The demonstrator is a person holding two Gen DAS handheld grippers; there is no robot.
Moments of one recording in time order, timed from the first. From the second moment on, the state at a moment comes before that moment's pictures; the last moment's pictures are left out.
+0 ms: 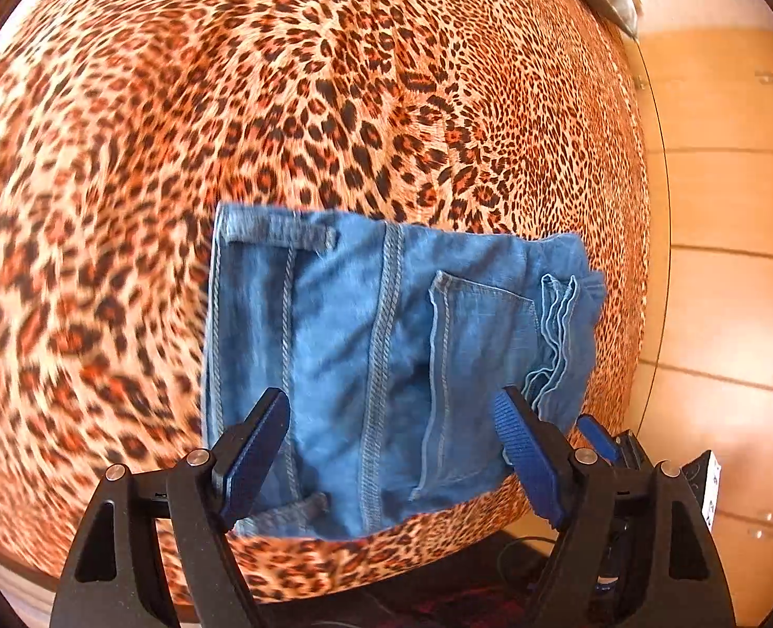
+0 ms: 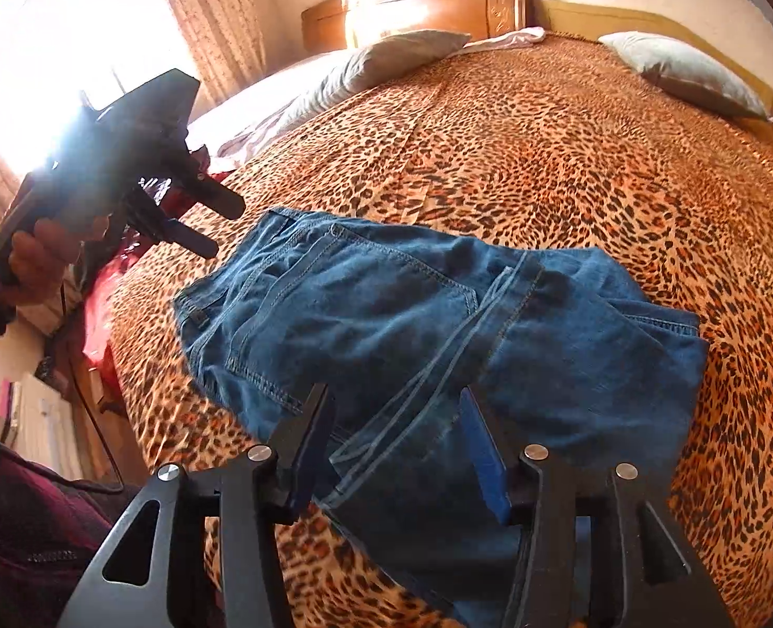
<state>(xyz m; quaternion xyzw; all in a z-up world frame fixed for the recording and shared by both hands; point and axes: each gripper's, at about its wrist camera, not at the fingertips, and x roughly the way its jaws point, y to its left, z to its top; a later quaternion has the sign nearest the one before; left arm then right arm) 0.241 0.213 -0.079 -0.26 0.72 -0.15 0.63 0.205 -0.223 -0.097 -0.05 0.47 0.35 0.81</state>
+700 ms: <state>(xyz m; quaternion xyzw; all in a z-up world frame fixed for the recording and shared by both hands) 0.365 0.181 -0.127 0.02 0.79 -0.27 0.55 0.103 -0.109 -0.218 0.62 0.55 0.12 0.55</state>
